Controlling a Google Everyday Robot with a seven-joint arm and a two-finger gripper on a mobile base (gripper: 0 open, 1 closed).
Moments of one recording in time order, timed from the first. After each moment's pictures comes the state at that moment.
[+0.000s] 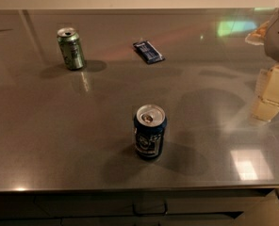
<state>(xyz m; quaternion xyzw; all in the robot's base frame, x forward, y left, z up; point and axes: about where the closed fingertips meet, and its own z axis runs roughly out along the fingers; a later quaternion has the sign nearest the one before) 0.438 -0.217 0.976 -0.60 0.78 -0.03 0.16</state>
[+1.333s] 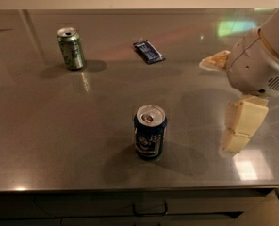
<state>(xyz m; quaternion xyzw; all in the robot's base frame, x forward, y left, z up) 0.402 -0.141 0.944 -0.69 0.69 0.06 0.19</state>
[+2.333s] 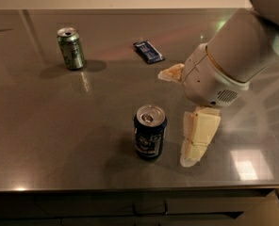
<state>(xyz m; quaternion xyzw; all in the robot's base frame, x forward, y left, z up) 0.397 -0.068 0.919 -0.74 0.64 0.11 0.20</state>
